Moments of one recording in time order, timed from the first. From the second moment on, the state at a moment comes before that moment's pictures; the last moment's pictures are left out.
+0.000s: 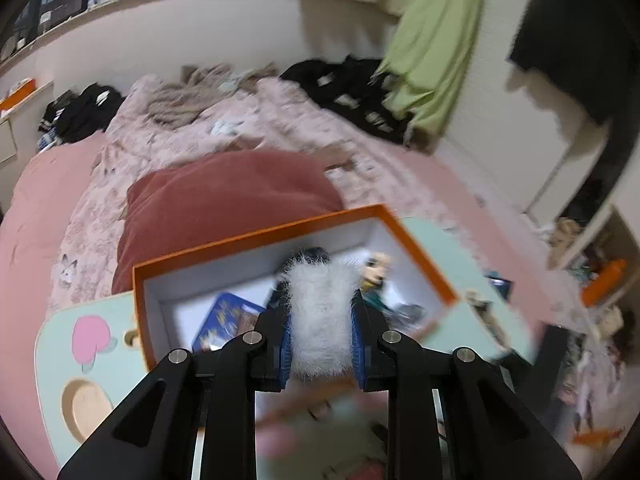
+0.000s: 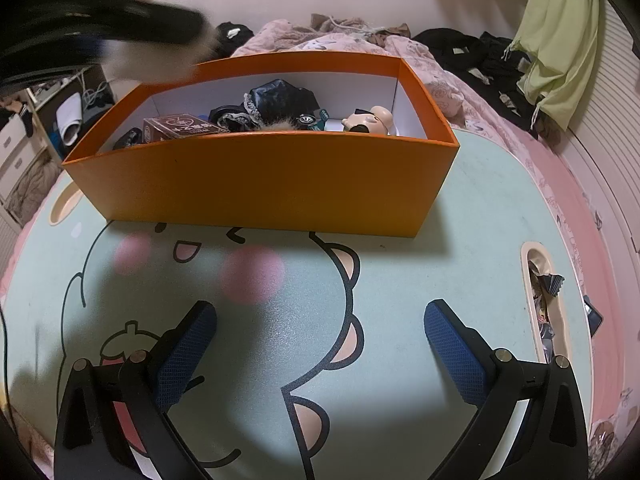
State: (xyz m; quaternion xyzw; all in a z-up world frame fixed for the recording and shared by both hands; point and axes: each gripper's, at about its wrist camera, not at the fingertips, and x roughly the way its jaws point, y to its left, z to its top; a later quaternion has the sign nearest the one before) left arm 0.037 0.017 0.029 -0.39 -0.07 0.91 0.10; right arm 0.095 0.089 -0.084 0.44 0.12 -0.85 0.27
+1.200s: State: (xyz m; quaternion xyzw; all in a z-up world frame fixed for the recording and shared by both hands) left arm 0.137 0.044 -0.079 -0.46 0.00 0.88 -0.05; right arm 0.091 0.119 -0.032 0.42 0.08 -0.83 0.35
